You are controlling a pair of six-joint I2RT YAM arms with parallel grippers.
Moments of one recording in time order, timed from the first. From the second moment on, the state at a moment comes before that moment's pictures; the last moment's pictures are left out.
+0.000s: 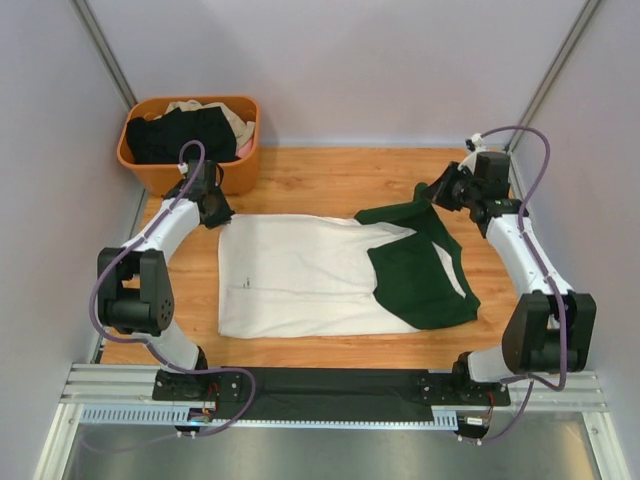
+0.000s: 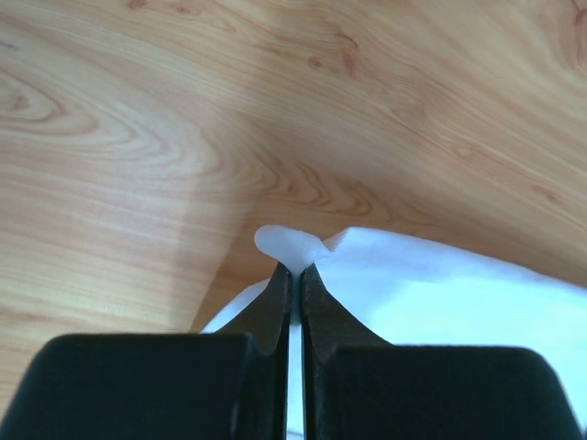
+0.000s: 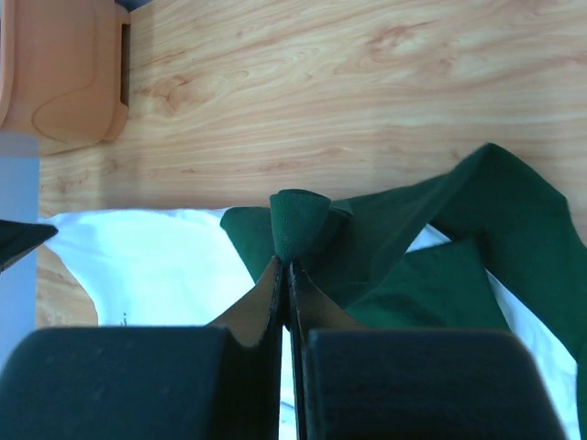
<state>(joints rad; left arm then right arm) -0.07 1.68 1.23 -0.50 -0.08 -0.51 0.02 1.48 1.20 -0.28 -0.40 0.47</state>
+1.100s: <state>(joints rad) -0.10 0.93 0.53 -0.45 -0.16 -0.64 -0.15 0.56 0.45 -0.36 -0.05 0.77</state>
